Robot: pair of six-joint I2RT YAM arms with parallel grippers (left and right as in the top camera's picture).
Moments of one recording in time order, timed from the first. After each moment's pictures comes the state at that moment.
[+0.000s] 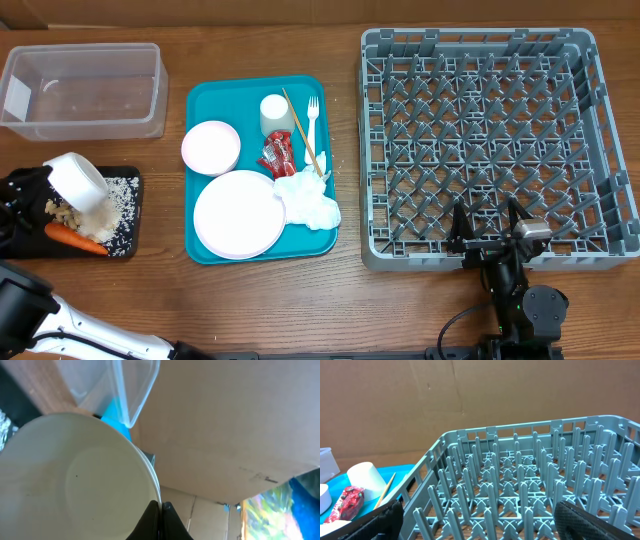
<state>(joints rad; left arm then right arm) 1.06 2.20 1.72 -1.56 1.37 0.28 -0.04 0.01 0.02 -0.02 -0.16 0.15</state>
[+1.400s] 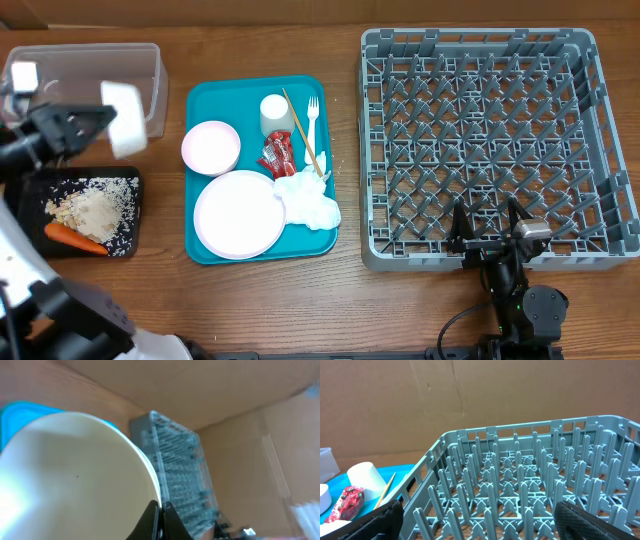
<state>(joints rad) 0.66 1.71 1.75 -1.40 1.24 0.32 -0.04 0.01 0.02 -0.02 -0.16 0.15</state>
